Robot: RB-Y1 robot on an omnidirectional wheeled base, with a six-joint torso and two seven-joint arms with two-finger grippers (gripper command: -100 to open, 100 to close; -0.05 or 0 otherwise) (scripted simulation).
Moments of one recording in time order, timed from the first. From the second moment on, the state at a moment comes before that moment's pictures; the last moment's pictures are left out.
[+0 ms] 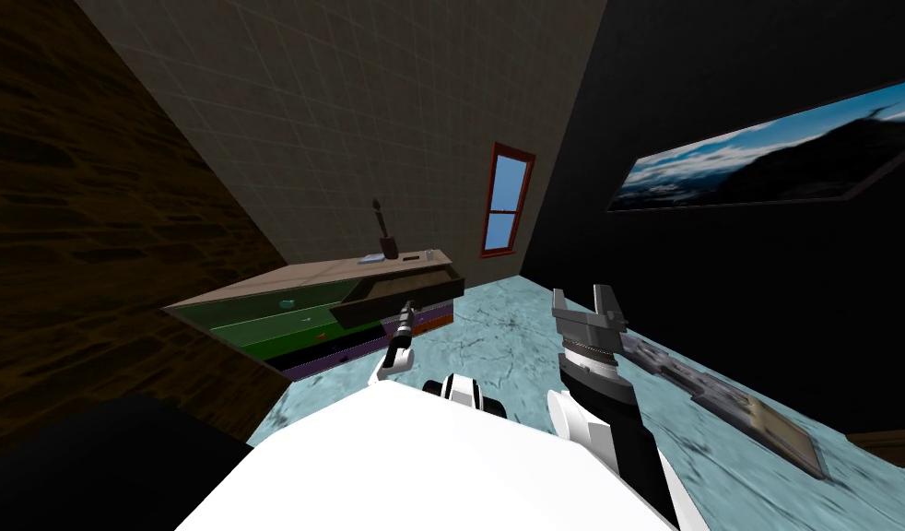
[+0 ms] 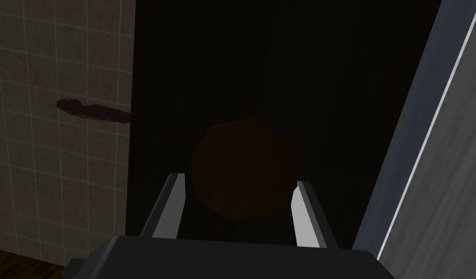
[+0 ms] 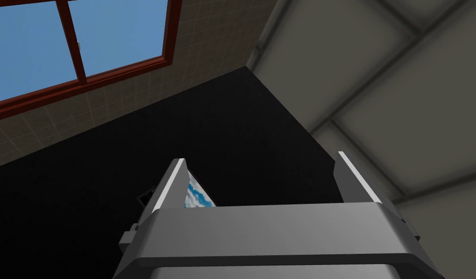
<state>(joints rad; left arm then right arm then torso) 0.14 -0.05 0.23 -1.40 0.14 -0.46 -0.07 0.47 0.01 0.00 -2.31 0.05 -0.53 -0.15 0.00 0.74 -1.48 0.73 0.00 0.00</state>
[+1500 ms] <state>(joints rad) 0.10 -0.05 0.25 -1.55 0.14 -0.22 -0.10 0.47 0.01 0.00 -2.31 0.05 -0.53 -0.15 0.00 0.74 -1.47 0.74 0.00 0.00</state>
